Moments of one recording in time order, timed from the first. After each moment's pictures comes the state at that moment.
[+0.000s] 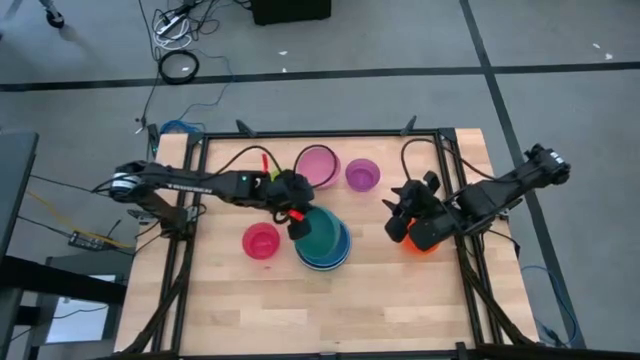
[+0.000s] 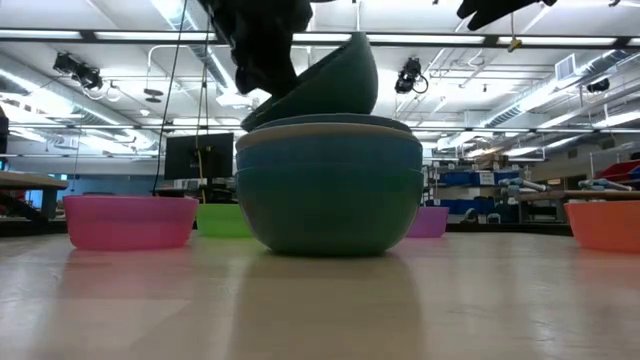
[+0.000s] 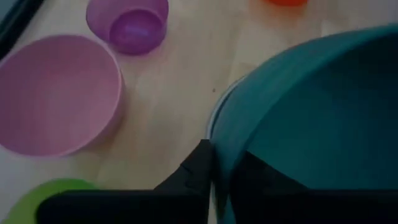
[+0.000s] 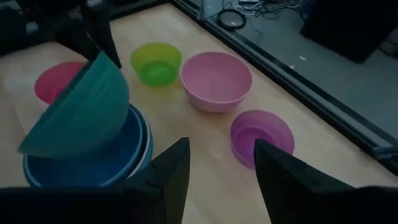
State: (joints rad) left arm -0.01 1.53 1.25 -0.59 -0.18 -0.26; right arm 0.48 1.24 1.26 -1.10 0.89 0.92
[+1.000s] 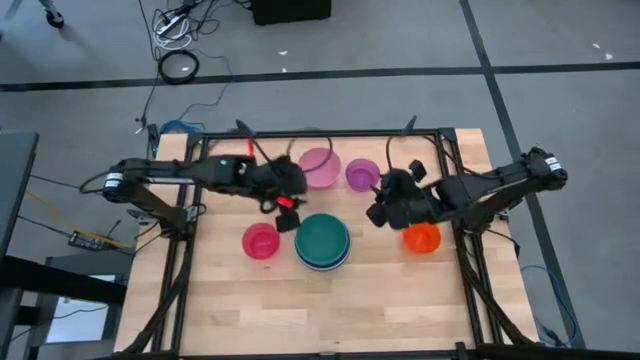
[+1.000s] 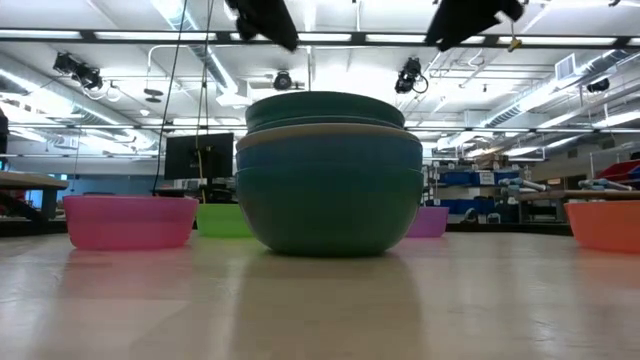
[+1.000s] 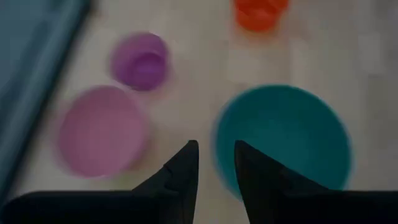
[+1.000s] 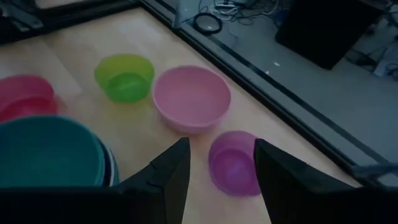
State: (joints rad) left arm -0.01 1.47 1.49 -0.85 -0.19 -0.08; right arm 0.29 1.31 1.26 -0.94 0.88 0.71
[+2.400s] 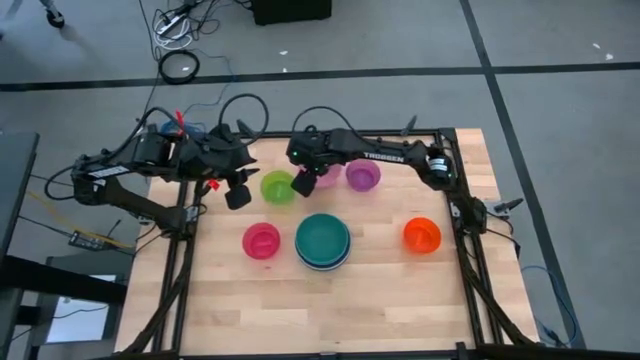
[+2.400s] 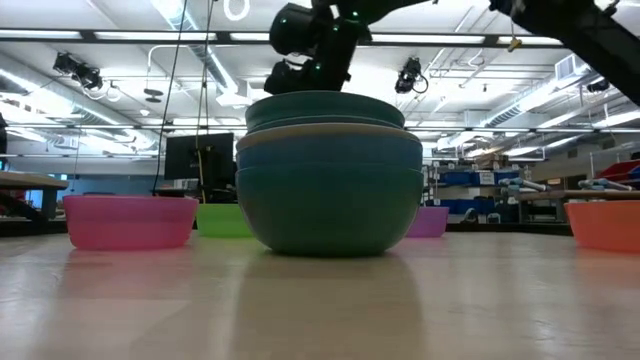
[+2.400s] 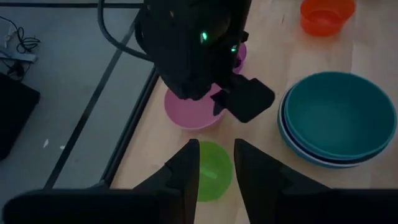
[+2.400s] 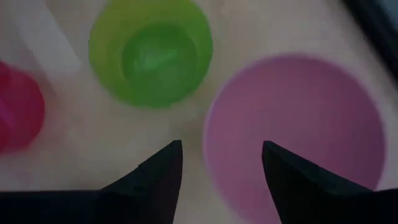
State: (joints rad) left arm -0.01 1.20 1.61 -1.21 -0.42 -0.11; right arm -0.23 2.24 2.17 -1.09 0.12 0.30
